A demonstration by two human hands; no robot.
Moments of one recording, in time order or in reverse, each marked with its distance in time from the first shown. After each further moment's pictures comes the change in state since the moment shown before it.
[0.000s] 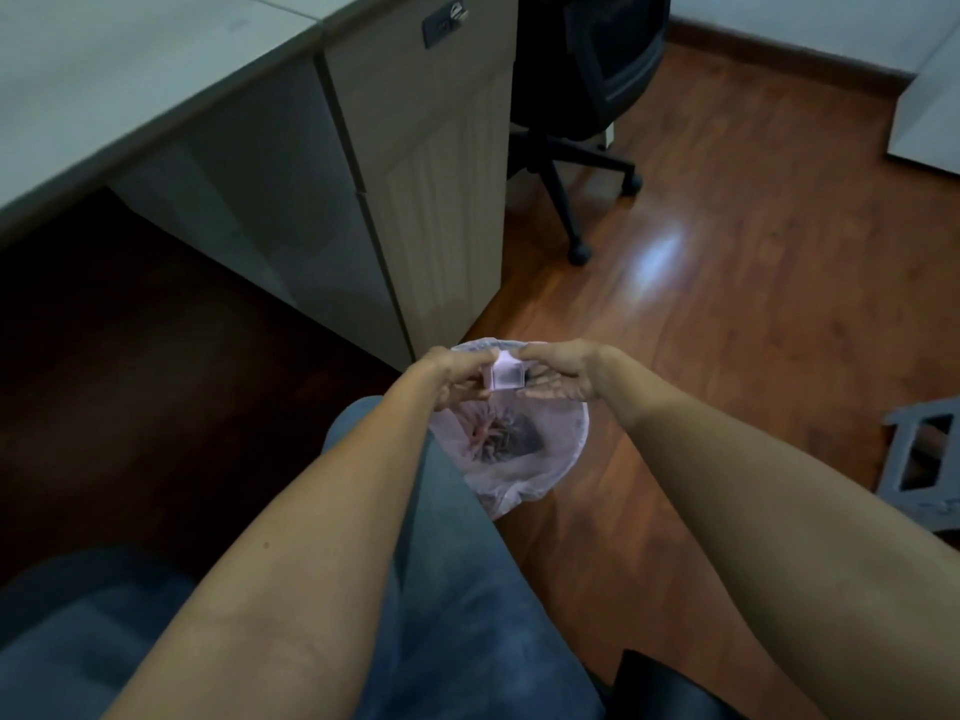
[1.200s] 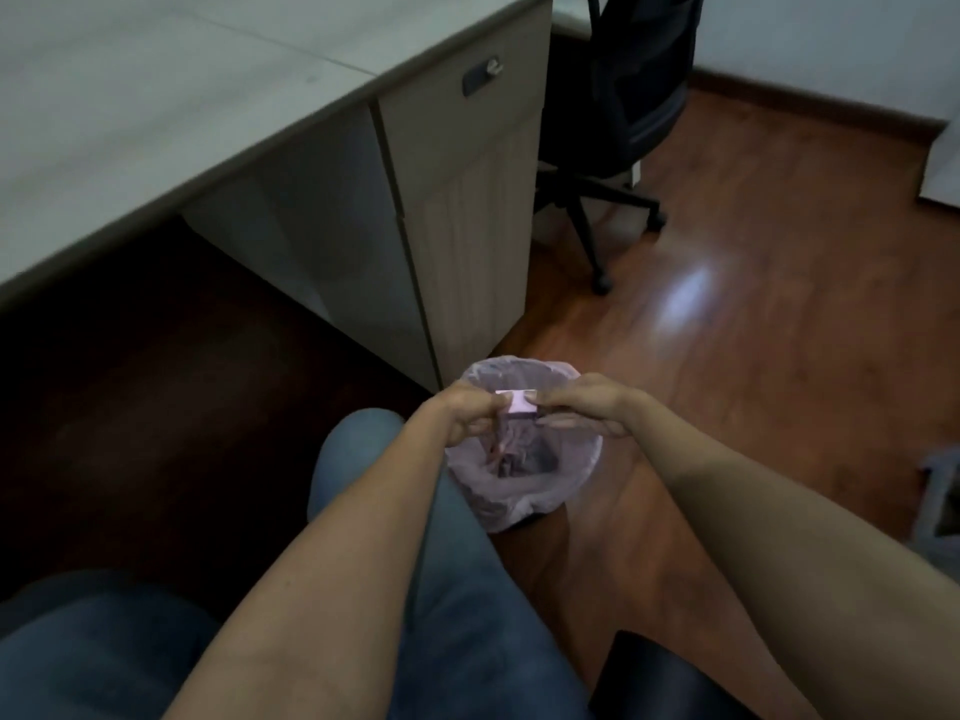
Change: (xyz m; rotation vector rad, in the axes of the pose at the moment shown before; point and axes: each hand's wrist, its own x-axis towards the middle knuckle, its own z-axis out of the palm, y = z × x) left_hand -0.036 -0.030 -0.002 0.027 -0.035 0.043; right_hand -0.017 0.029 -0.014 -0.068 -0.165 -0.154
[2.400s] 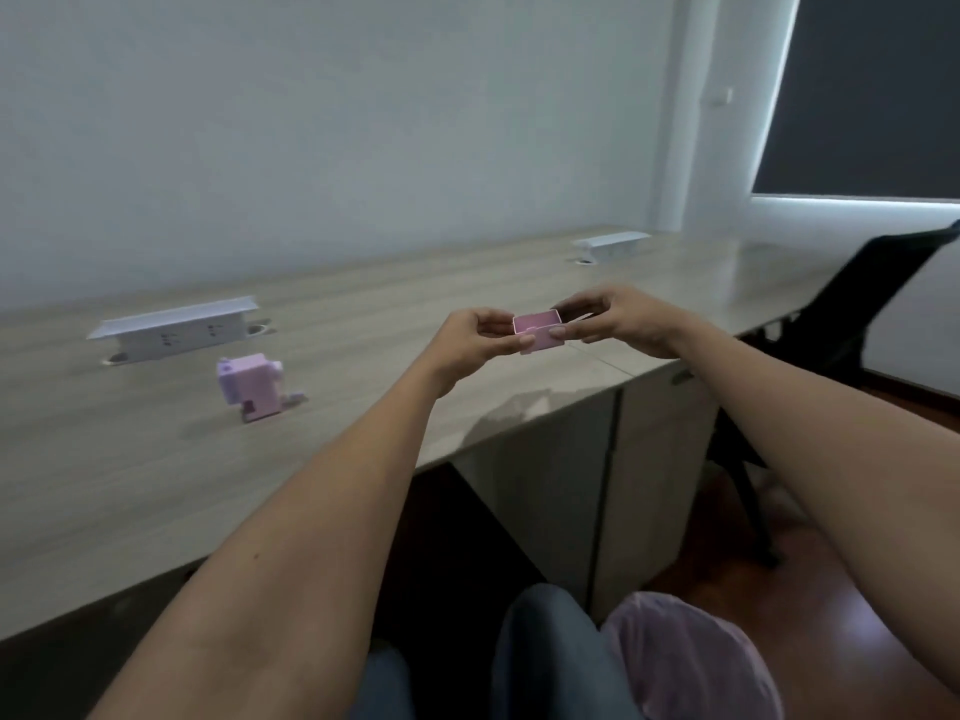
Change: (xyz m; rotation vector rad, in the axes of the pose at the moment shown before) left_hand -0.324 0.167 -0.255 0.099 0.487 0.973; right_hand -0.188 -0.358 0.225 -0.750 -0.156 -1.030
